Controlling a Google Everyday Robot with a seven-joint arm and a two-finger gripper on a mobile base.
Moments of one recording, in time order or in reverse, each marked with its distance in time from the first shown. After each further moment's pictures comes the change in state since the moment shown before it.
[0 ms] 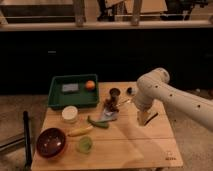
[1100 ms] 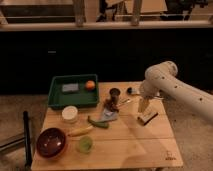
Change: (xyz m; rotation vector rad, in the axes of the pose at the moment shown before) arm 0.043 -0.072 -0.005 0.125 -0.046 0.373
